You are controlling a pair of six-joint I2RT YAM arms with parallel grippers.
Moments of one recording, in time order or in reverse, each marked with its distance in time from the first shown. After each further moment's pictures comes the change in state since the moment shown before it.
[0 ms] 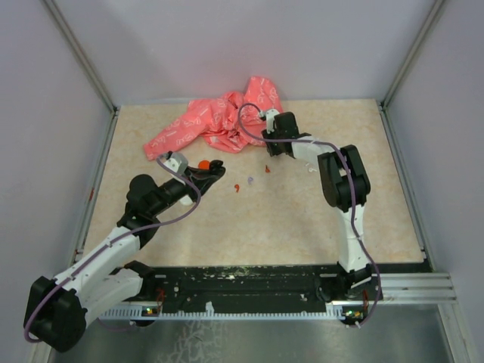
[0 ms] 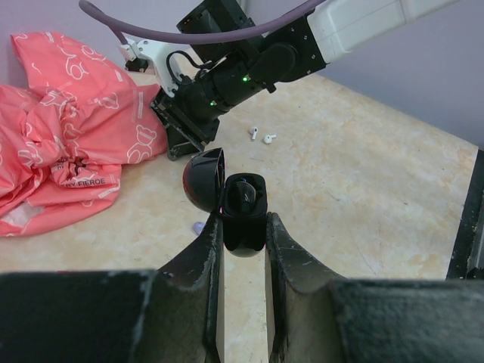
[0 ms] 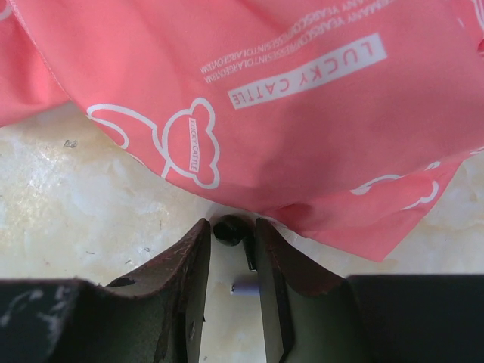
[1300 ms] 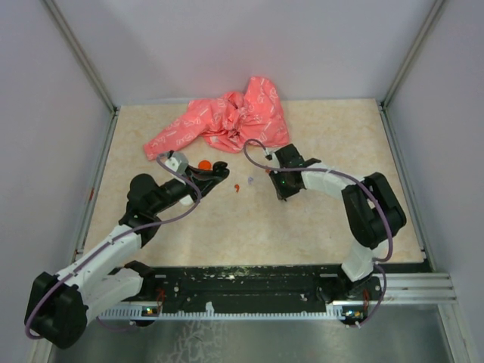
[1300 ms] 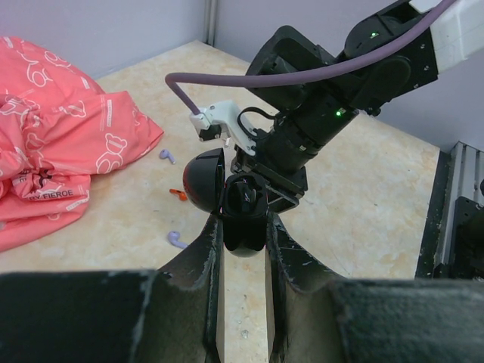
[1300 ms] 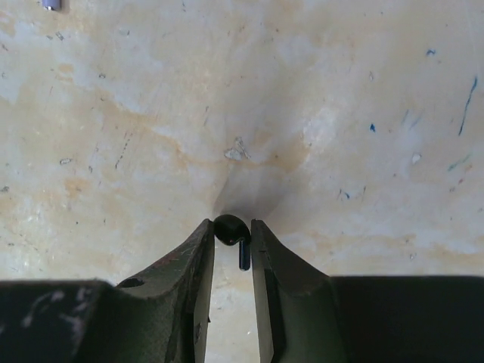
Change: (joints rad) left arm 0.000 0.028 0.000 0.060 0.074 -0.057; right arm 0.130 -0.449 -0.491 -0.324 0.051 0.171
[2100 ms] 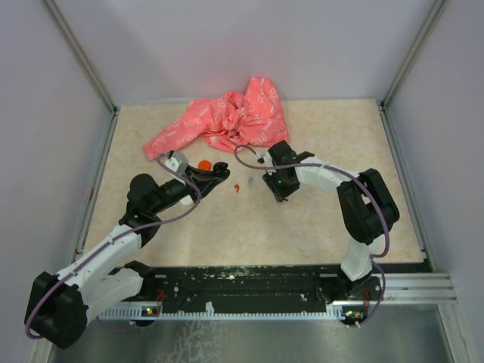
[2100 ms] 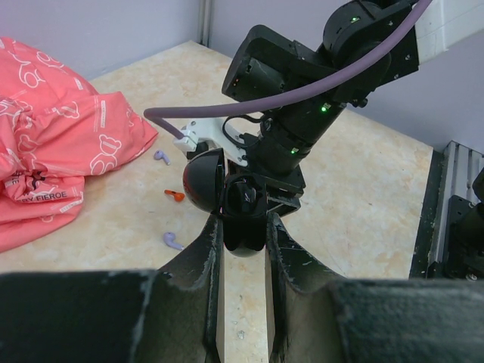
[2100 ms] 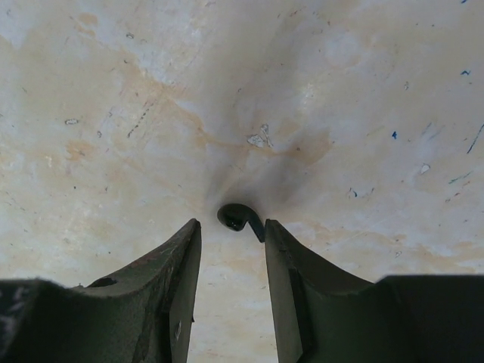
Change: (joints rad) left arm 0.000 0.003 0.000 0.008 0.015 -0.012; right arm 0.040 0.029 0.100 -0.174 0.002 -0.128
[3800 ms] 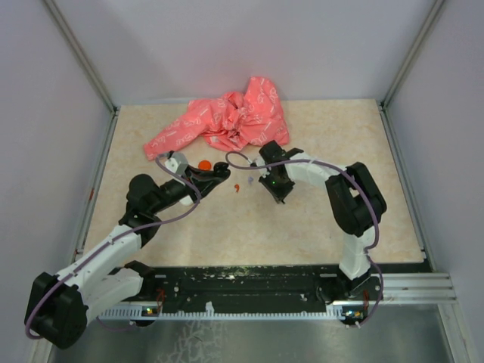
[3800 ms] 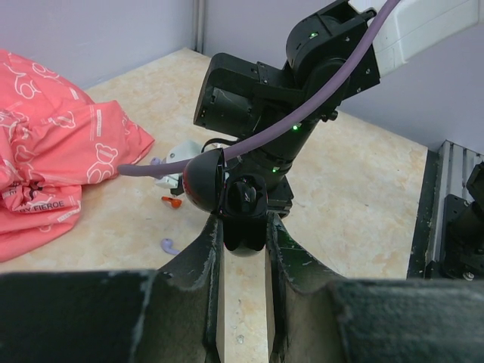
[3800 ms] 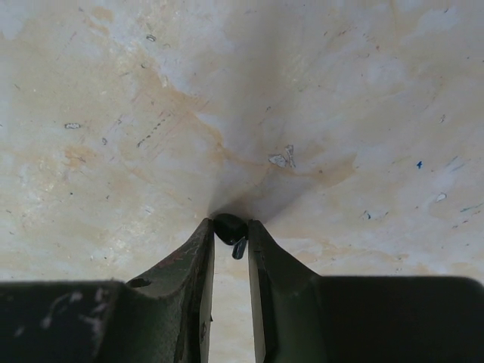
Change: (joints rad) left arm 0.000 -0.001 0.000 0.013 0.018 0.002; right arm 0.039 0.114 0.114 -0.117 0.033 -0.087
